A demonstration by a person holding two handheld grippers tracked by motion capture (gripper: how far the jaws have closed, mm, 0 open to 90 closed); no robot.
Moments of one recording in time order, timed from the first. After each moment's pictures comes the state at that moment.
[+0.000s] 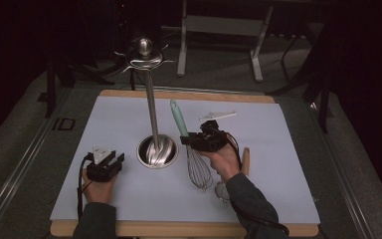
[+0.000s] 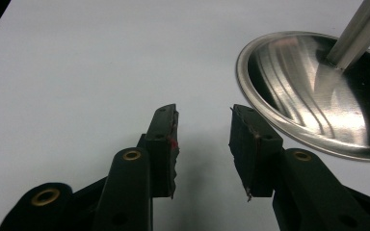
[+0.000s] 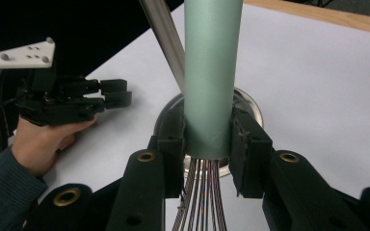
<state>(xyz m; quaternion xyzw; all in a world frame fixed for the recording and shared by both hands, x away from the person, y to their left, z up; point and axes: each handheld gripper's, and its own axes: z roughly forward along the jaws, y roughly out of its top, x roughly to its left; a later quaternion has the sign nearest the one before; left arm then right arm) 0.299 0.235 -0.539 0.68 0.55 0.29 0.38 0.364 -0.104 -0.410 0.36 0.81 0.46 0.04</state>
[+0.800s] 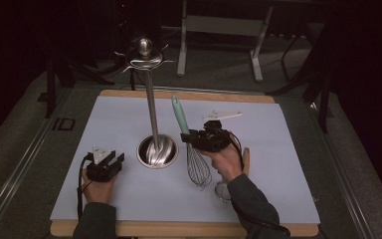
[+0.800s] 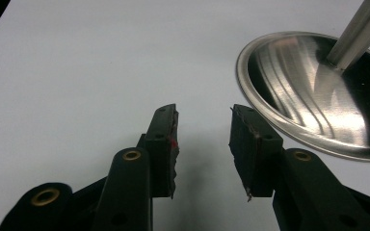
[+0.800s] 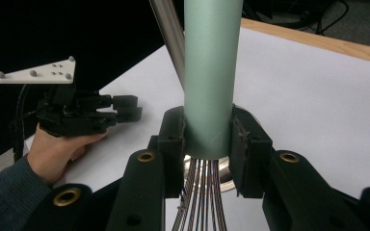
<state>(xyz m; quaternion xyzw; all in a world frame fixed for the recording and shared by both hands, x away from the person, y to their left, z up) 0.299 0.235 -0.539 0.68 0.55 0.29 0.38 0.355 -0.109 -0.397 0.34 0.80 0.49 0.05</state>
